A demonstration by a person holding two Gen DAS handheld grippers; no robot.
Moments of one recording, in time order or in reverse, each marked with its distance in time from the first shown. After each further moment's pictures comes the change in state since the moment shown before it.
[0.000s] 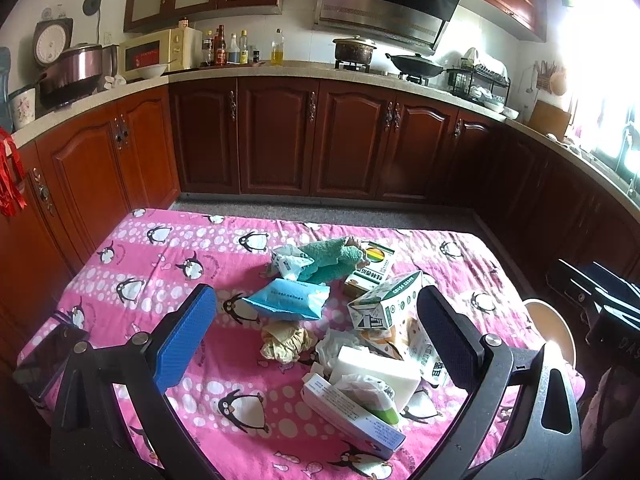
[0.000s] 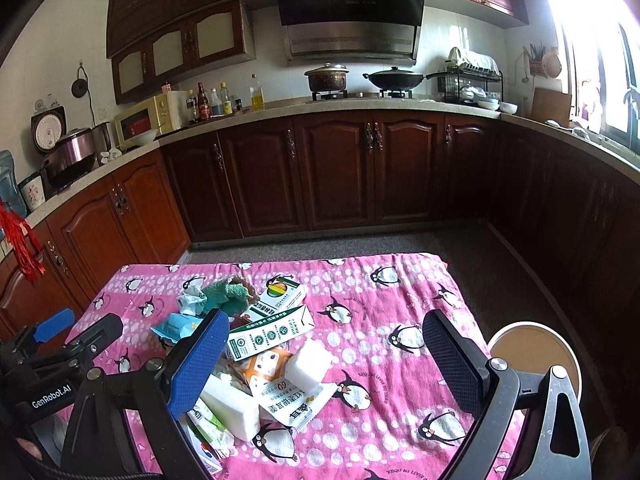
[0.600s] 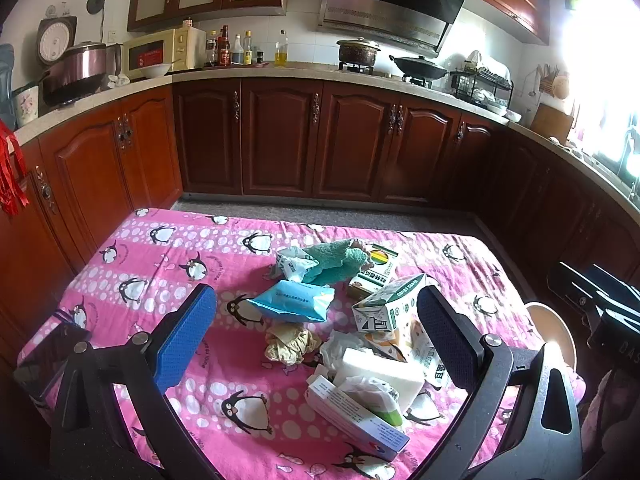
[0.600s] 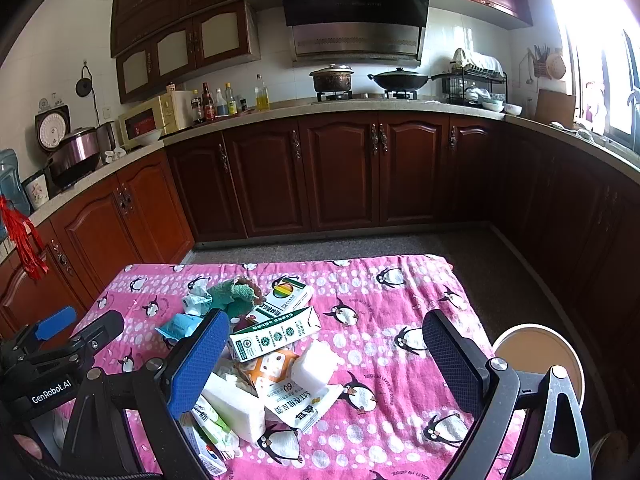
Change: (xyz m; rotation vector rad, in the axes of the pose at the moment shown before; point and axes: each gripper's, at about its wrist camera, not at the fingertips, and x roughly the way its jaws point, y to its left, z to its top) left arm -0.002 0.005 0.002 -0.012 -0.006 0.005; right arm 0.000 0.005 0.000 -0.005 -0.005 0.011
